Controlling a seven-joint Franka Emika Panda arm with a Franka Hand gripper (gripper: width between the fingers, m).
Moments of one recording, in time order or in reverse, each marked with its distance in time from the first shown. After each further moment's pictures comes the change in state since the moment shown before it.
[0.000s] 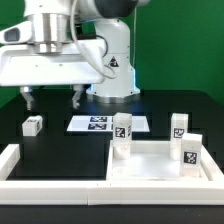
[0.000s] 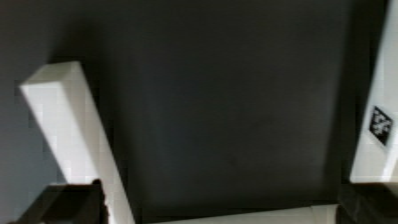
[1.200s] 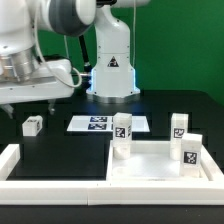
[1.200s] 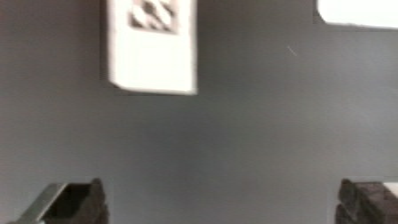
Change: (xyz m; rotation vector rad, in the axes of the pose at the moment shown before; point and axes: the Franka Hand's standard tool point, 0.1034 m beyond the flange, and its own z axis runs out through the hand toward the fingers) arm -0.114 0.090 0.024 0.066 -0.565 -0.055
